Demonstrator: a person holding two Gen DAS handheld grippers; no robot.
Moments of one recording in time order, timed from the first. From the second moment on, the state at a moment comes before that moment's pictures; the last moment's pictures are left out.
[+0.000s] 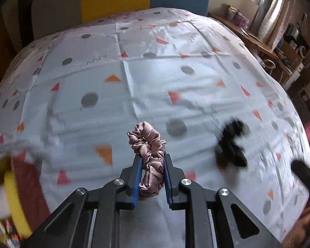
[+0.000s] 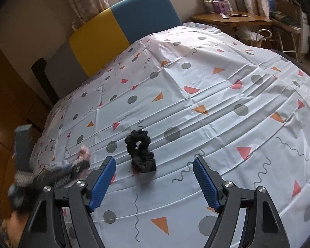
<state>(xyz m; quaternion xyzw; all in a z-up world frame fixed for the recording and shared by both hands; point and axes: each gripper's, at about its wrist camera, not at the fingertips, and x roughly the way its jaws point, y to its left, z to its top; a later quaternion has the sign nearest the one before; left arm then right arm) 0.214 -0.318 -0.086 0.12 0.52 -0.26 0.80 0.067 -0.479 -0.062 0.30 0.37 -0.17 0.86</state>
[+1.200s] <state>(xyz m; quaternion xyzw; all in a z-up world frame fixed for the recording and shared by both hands) 0.068 -0.262 -0.123 0.16 0.41 -0.31 0.84 0.179 -0.444 -0.125 0.16 0.52 -0.14 0.83</state>
